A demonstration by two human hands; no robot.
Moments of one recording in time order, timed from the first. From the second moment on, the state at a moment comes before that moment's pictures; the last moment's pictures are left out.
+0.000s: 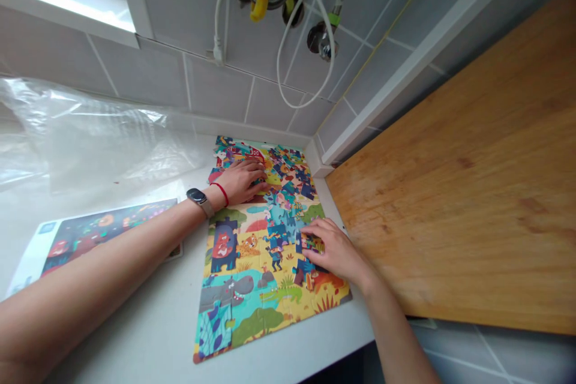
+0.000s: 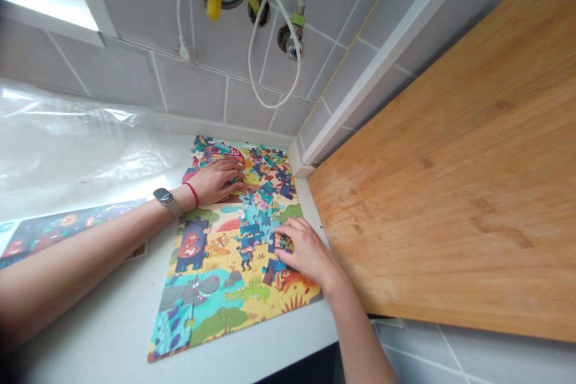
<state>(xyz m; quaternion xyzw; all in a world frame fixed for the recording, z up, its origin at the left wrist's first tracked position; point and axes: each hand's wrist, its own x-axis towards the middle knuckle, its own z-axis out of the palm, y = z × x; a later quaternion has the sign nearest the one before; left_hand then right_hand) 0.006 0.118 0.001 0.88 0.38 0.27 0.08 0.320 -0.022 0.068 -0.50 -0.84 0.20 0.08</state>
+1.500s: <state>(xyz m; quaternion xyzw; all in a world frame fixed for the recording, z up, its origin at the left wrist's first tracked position) 0.020 0.081 0.069 0.93 0.28 0.04 0.24 0.289 0.049 0.013 -0.47 -0.82 0.22 0.23</state>
